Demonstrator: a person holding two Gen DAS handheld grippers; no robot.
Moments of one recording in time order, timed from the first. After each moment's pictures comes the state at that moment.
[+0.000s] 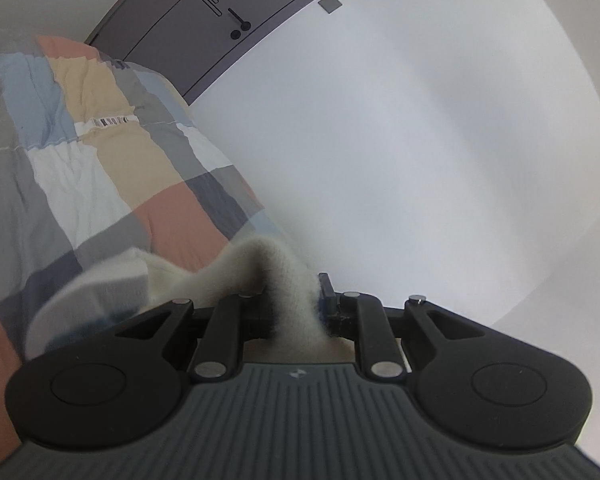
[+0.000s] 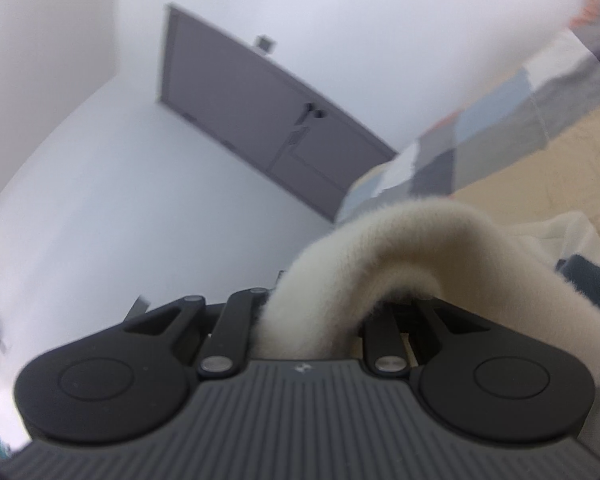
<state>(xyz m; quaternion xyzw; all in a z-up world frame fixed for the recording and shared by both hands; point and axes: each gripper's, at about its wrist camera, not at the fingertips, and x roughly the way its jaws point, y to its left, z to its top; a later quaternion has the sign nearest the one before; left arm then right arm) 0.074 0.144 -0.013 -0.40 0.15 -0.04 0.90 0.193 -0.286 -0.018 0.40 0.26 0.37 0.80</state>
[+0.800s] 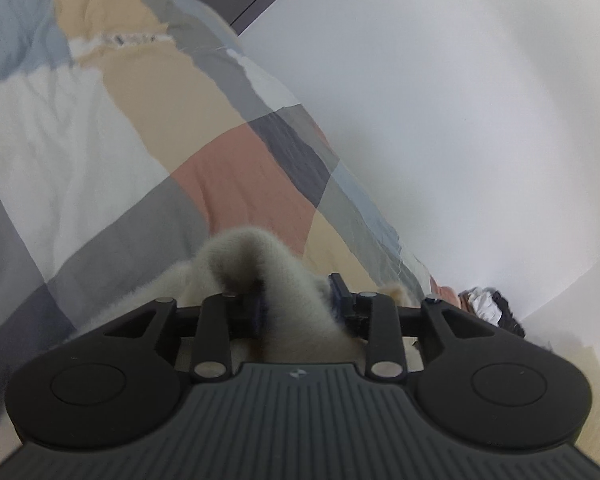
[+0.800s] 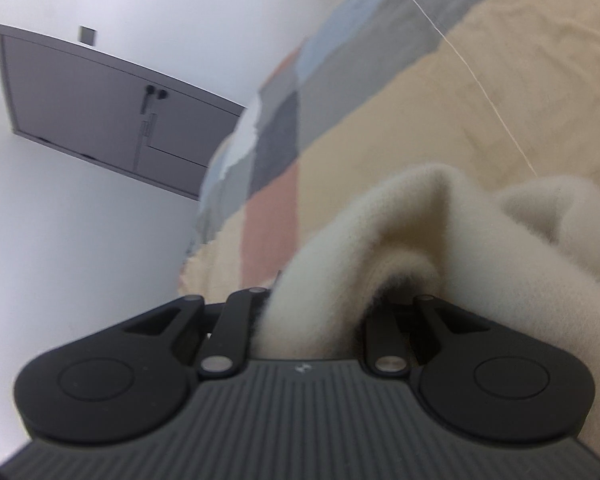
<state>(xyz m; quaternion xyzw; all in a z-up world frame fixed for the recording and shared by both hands) 0.274 0.211 -0.180 -0.40 0.25 -0.02 0.88 0.371 -0.227 -0.182 0.42 0.41 0.23 0.78</state>
